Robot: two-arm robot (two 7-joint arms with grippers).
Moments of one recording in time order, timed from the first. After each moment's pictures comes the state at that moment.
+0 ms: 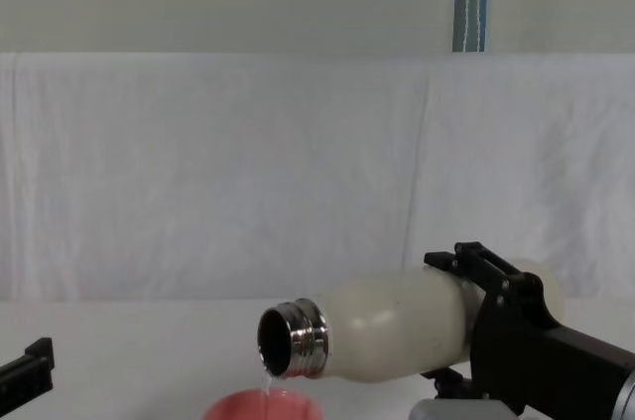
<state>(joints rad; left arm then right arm) 0.27 0.24 0.04 -1.85 -0.25 -0.02 -0.02 0.25 0.42 -0.63 -1.50 -0.99 -0.10 -0.15</state>
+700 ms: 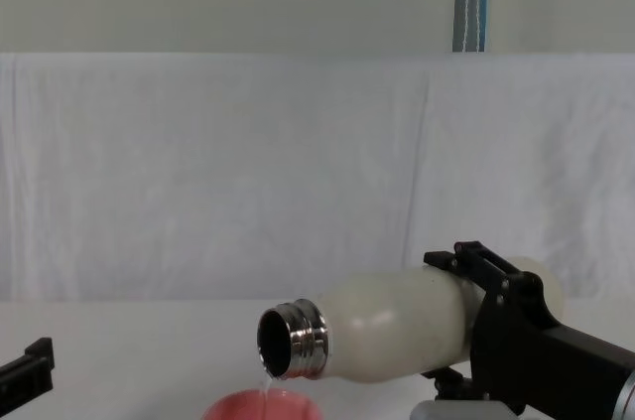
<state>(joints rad) 0.27 0.24 0.04 -1.85 -0.25 -0.02 -0.02 0.25 0.42 -0.63 -1.51 -0.99 -0.10 -0.15</state>
